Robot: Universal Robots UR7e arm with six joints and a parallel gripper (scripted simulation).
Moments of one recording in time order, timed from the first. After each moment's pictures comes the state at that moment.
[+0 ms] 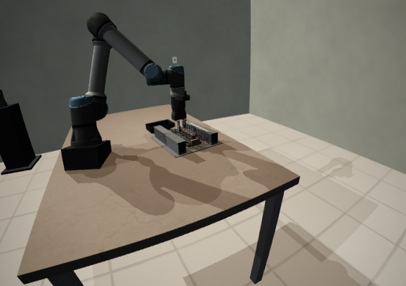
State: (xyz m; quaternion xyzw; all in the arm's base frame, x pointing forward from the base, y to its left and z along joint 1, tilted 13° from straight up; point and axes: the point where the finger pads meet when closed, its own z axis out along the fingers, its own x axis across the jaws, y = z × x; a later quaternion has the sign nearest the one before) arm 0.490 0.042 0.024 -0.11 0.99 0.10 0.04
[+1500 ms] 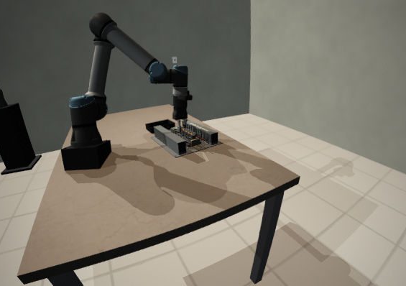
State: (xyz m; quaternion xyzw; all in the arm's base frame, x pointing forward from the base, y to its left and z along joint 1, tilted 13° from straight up) arm 0.492 0.043 0.025 -0.11 0.99 0.10 0.00
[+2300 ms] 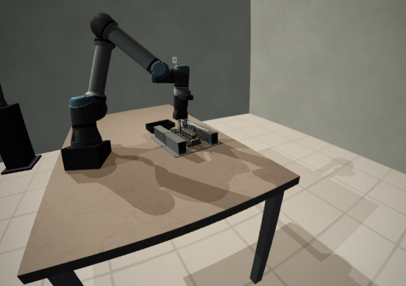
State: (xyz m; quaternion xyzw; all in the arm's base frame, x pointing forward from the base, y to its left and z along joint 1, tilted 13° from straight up) arm 0.493 0.043 0.025 -0.11 0.99 0.10 -0.01
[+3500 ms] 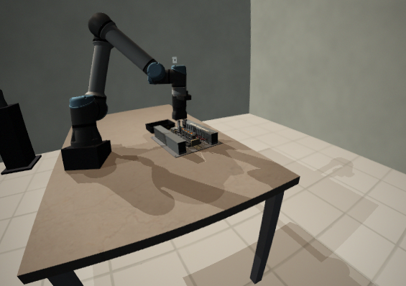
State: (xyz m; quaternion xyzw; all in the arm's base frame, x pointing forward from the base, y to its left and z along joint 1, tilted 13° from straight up) arm 0.491 0.043 0.025 -0.11 0.99 0.10 0.02
